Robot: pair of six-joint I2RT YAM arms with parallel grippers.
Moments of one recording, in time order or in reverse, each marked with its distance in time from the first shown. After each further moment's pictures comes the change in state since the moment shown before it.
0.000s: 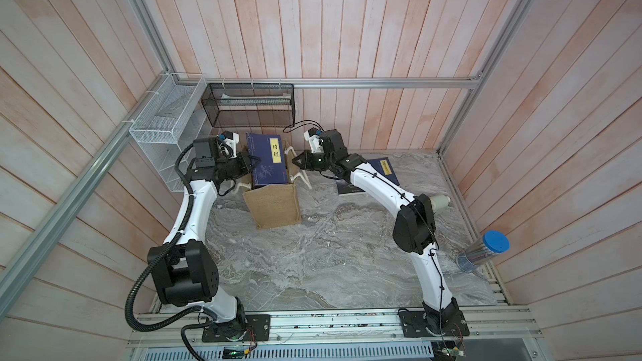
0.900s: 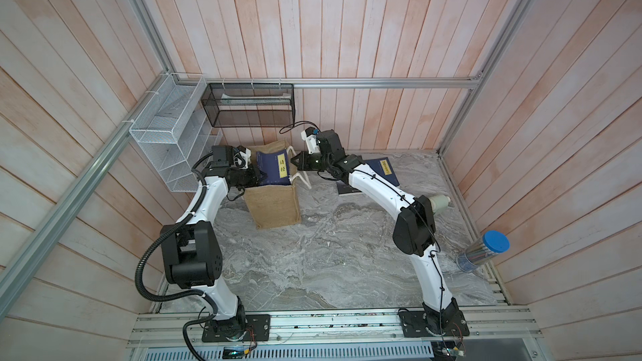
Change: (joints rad) left arm -0.053 0.149 0.000 -0.107 -0.117 0.052; right arm 0.027 -0.018 0.000 -0.005 0.081 -0.069
